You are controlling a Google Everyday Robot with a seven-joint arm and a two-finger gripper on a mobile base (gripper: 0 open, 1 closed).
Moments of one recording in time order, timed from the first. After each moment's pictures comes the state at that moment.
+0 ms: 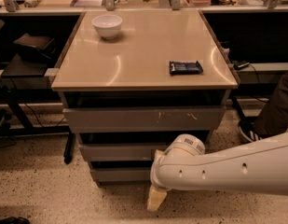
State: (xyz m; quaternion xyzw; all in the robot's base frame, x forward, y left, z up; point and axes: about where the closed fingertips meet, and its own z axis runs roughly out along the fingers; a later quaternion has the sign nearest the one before) arm 0.433 -0.043 0.543 -0.63 0.76 0.00 0.16
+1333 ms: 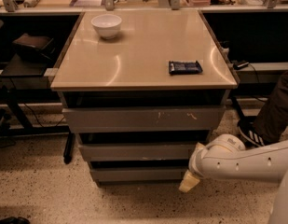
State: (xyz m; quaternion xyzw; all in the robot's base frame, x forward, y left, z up) arm 0.502 -0.188 0.494 -0.51 0.84 -0.04 0.19
